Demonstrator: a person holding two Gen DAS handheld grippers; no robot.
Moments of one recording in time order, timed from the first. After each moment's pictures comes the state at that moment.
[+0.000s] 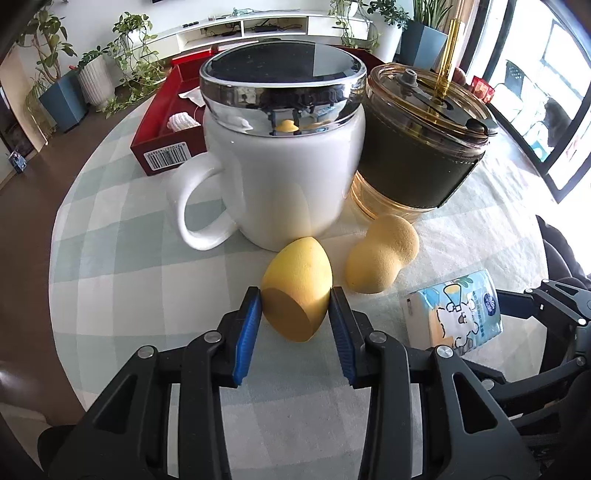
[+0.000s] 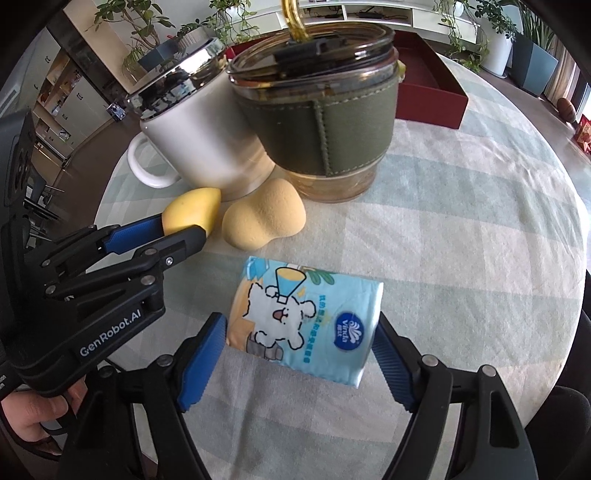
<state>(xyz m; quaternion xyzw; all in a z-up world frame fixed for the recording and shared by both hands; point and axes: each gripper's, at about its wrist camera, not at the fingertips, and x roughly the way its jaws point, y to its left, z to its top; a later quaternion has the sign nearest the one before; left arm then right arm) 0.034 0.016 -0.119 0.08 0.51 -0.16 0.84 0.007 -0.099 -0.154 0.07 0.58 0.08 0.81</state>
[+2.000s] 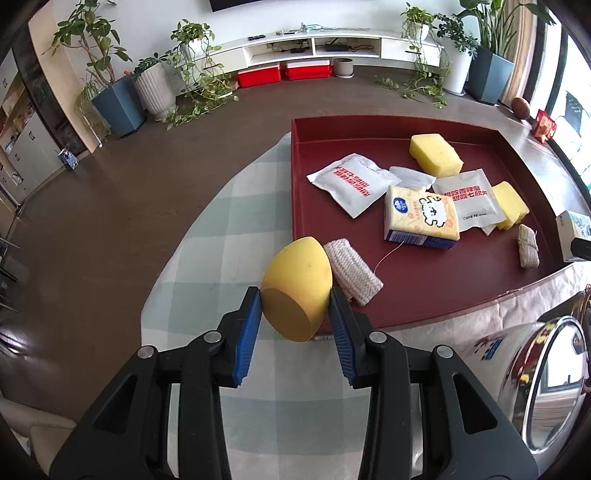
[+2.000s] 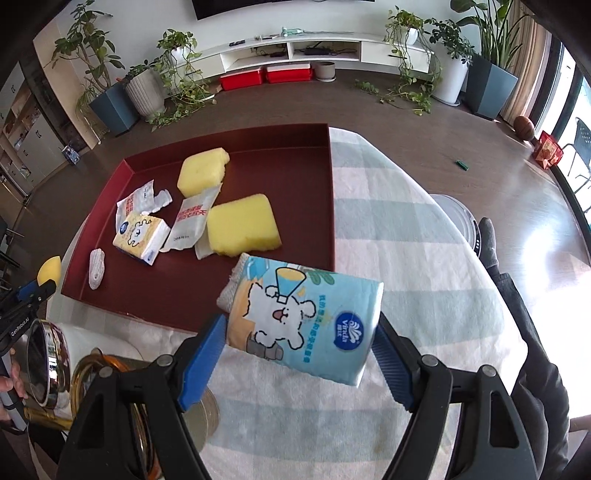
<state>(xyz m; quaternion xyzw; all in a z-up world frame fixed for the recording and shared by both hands) 0.212 0.087 -0.087 0.10 0.48 -0.05 0.87 0.183 -0.227 -0.097 0.06 0.53 -0.01 0.85</state>
